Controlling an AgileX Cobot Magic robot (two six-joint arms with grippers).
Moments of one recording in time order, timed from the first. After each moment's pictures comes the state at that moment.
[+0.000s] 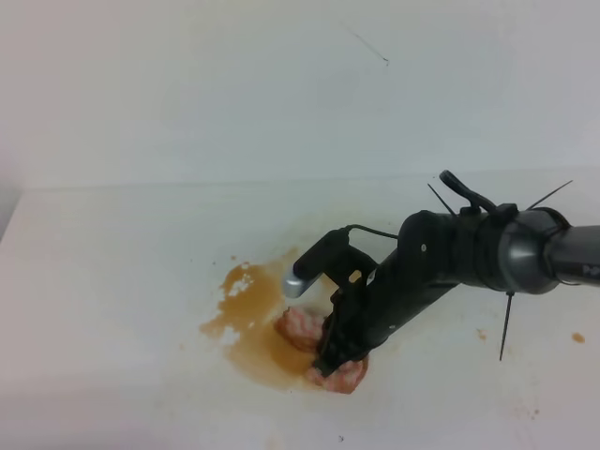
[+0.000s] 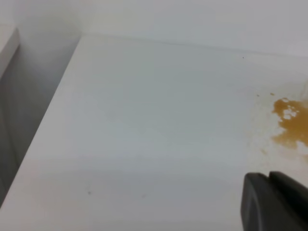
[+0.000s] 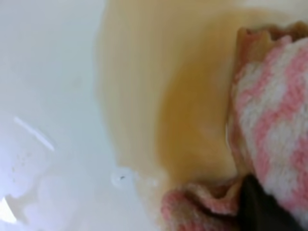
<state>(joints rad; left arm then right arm) 0.01 -0.03 0.04 -0.14 0.29 -0.07 0.62 2.12 -1.34 0.44 0.51 -0.71</state>
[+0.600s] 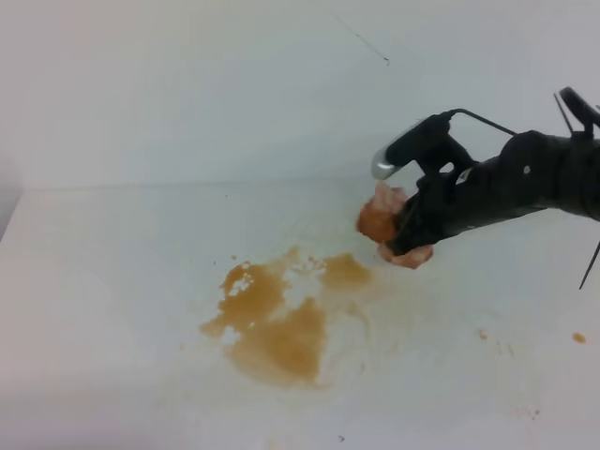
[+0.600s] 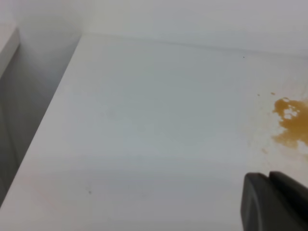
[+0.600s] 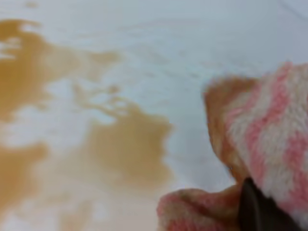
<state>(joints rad) 0.01 -0.03 0.04 -0.14 0.30 -0.07 0.43 2.01 -1.36 0.34 0.31 -0.71</state>
